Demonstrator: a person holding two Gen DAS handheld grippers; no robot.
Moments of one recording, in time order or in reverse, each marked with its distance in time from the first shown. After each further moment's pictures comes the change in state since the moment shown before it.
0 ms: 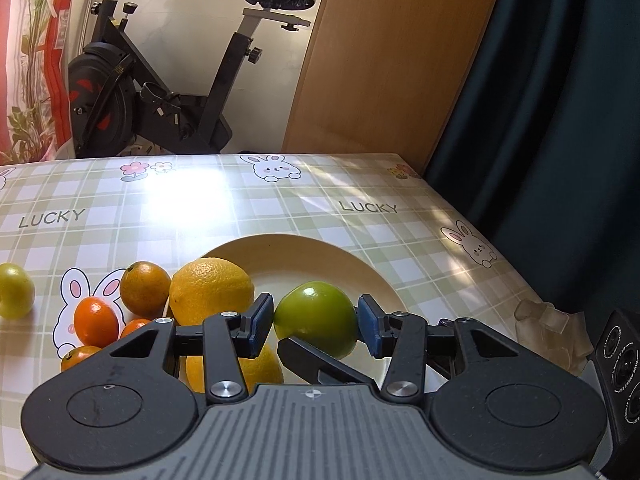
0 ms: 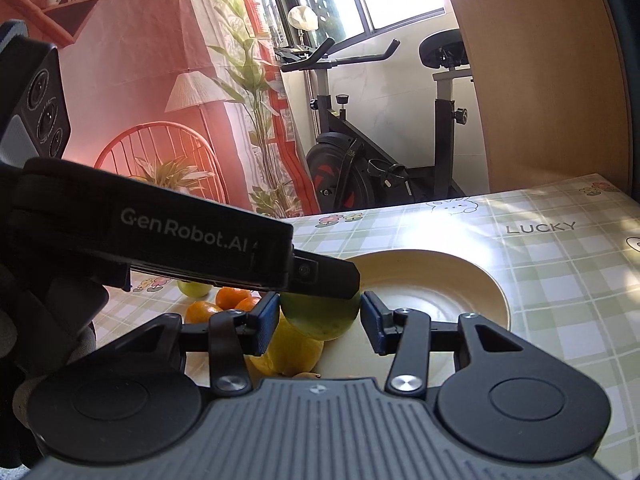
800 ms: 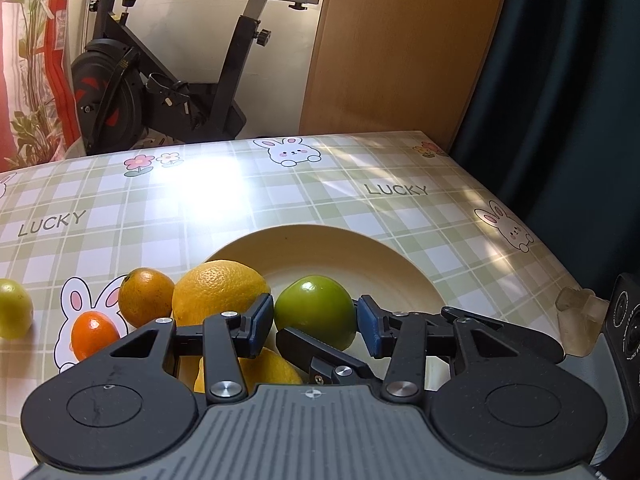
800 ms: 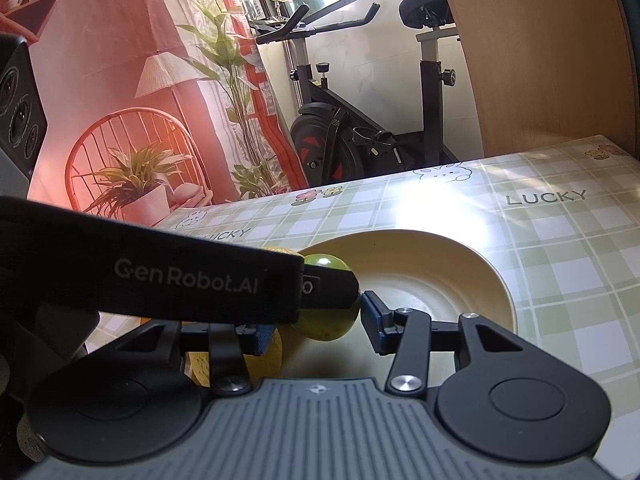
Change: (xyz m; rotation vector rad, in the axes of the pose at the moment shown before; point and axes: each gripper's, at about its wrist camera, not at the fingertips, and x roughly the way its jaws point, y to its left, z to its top) left arm 0.025 0.003 0.006 0.039 0.057 0.064; right arm 0.044 -0.025 0.007 0.069 0.096 -0.011
